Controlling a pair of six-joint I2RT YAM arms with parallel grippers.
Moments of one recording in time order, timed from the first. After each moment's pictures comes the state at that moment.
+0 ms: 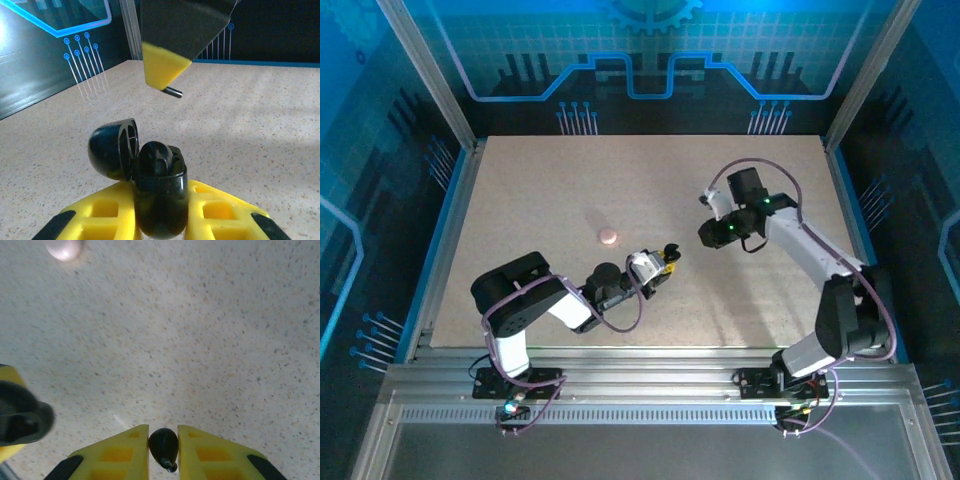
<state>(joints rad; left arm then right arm) -0.83 1.83 0.47 1.30 0.06 0.14 0.29 1.47 1.13 -0.70 -0.39 -0.08</state>
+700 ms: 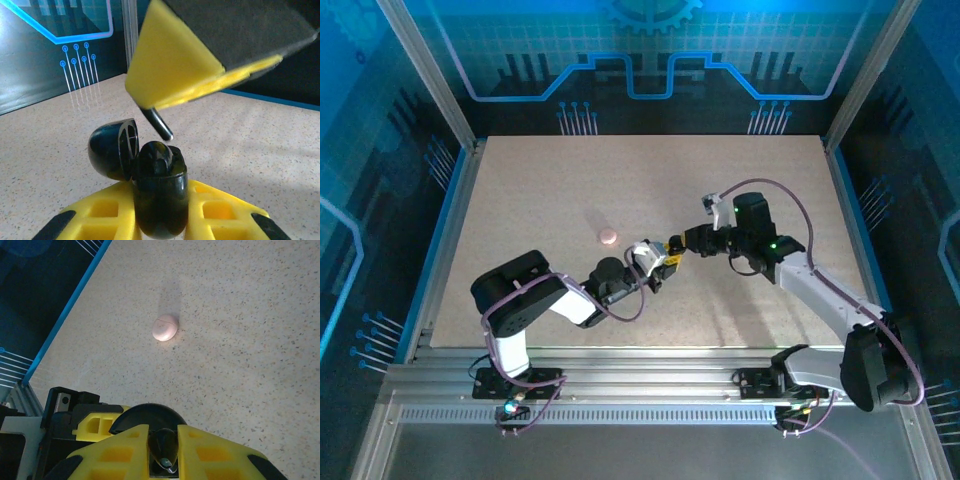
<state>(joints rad) -0.83 1.83 0.53 1.30 0.08 0.01 0.38 1.24 0.80 -0.20 -0.52 0.34</state>
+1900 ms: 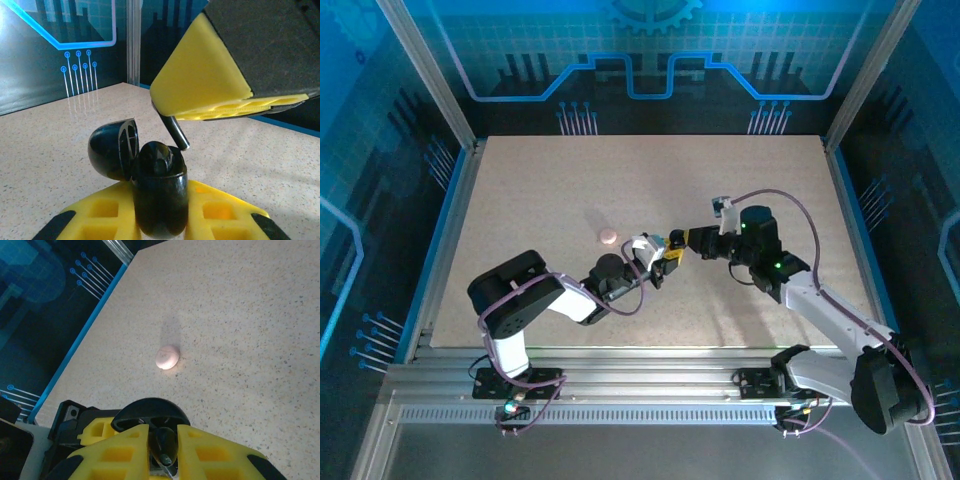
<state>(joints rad) -0.82 1.81 0.56 1.29 0.08 -0.07 0.41 1.11 0.67 0.00 -0.41 0.48</state>
